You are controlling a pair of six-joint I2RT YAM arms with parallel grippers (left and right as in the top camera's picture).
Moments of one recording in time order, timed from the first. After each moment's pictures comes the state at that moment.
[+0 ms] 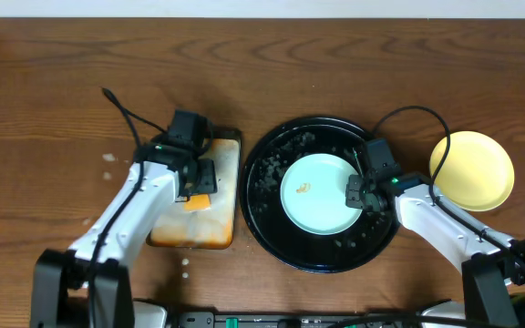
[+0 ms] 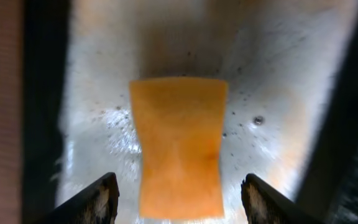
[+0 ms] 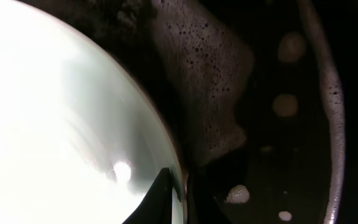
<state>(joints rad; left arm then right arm) -0.23 1.54 0.93 -0.75 -0.08 -0.36 0.35 1.56 0.73 -0.44 0.09 0.49</state>
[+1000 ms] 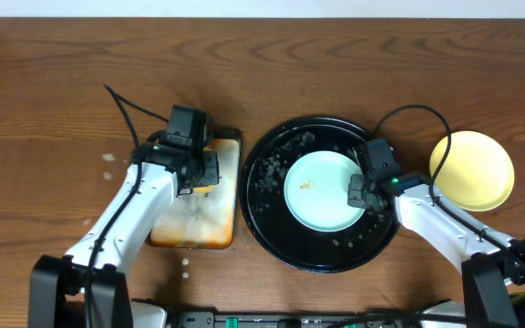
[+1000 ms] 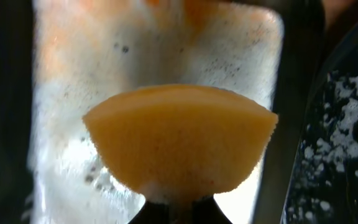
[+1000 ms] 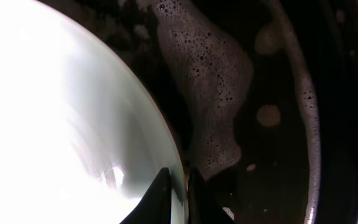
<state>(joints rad) -0.23 1.51 0.96 -0.70 0.00 -0.29 0.35 1.56 0.73 -0.44 0.13 0.49</state>
